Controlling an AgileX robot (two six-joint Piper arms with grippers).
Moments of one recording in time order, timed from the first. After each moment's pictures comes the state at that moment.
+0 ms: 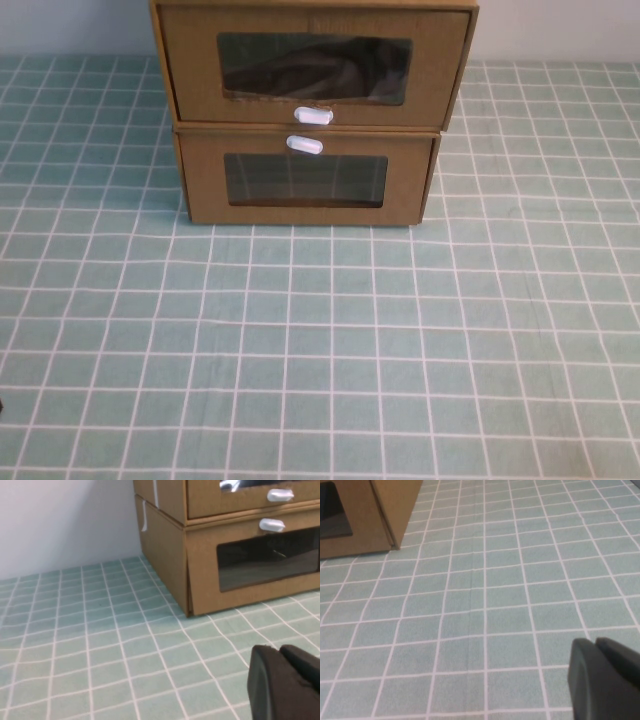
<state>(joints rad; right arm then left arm) 0.04 -0.01 0.03 0.07 0.35 0.03 -0.16 0.01 0.03 -0.78 0.18 0.88</state>
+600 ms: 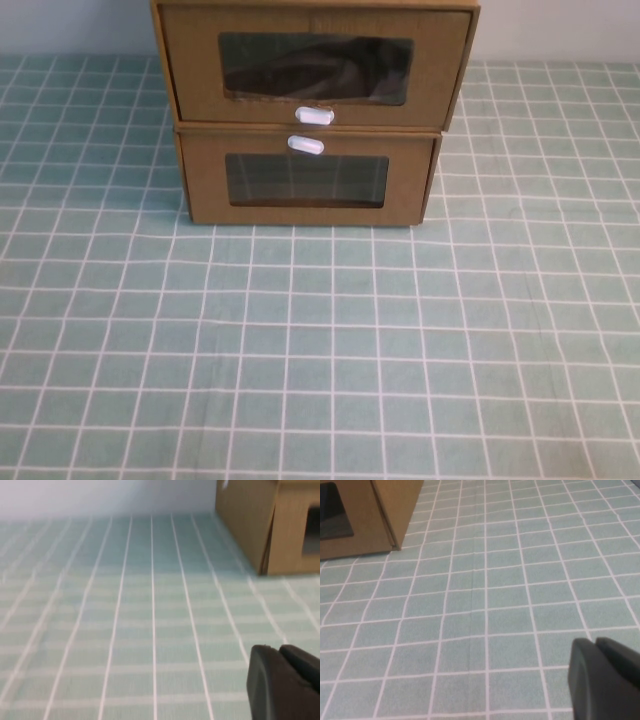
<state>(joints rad) 0.04 -0.01 0.03 0.07 0.35 0.03 -0.08 -0.01 0.03 0.00 0.27 0.03</state>
